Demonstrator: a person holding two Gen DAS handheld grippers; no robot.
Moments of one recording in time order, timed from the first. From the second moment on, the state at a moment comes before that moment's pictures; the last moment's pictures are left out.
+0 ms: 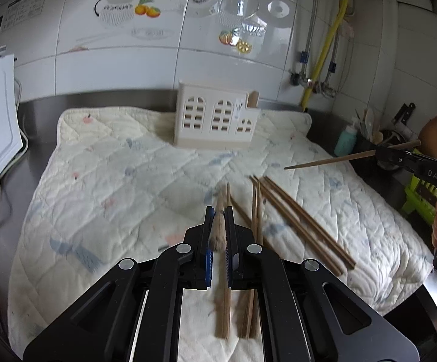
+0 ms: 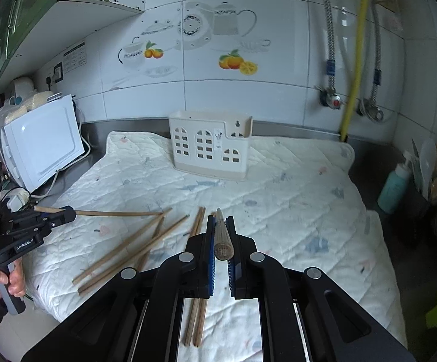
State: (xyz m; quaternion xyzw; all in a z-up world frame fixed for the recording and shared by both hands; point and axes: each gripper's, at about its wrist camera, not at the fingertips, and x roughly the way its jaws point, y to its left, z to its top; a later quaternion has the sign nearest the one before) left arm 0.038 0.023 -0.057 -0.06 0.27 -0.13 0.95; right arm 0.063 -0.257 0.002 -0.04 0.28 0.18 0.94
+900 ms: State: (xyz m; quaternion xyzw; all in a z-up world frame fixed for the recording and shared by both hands) left arm 0.138 0.002 0.080 0.00 0.16 -0.14 0.98; right arm 0.199 -0.250 0.095 -0.06 0.29 0.21 0.93
